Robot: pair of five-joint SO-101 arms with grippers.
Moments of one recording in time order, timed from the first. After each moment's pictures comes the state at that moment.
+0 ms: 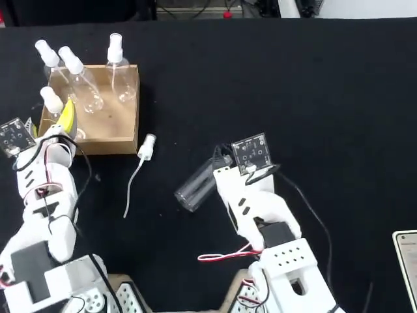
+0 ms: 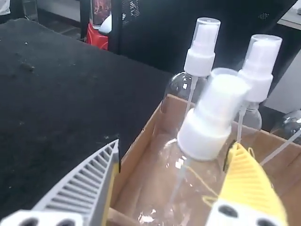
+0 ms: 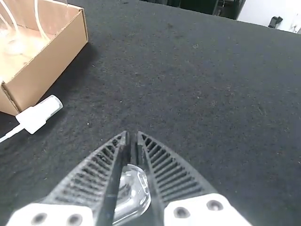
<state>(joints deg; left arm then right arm) -29.2 -13.5 71.0 -40.7 8.4 -16.5 -67.4 91.1 10.3 5.5</state>
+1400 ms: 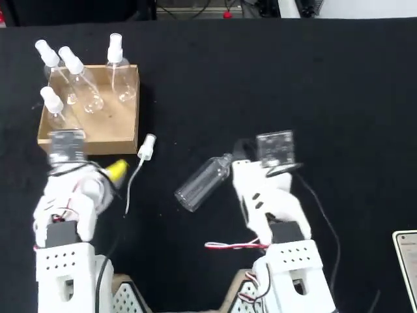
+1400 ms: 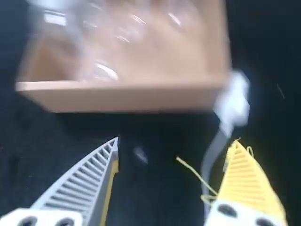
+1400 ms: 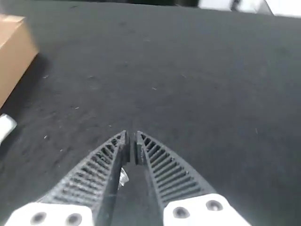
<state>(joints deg) -14.3 -75.6 80.0 42.2 -12.4 -6.0 -67.4 91.1 12.0 -2.2</state>
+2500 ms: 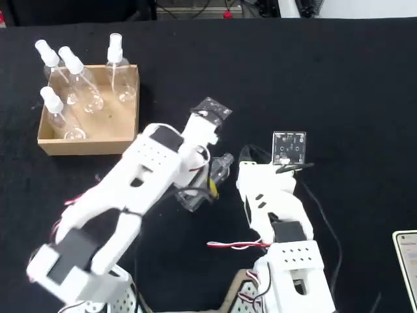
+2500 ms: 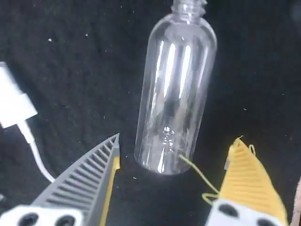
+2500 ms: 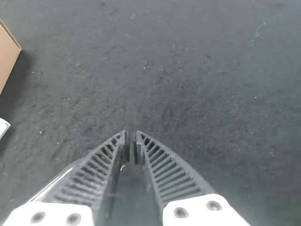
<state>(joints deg) 25.7 -6.9 22.7 68.5 -7.0 -5.0 -67.4 91.1 15.3 -6.6</state>
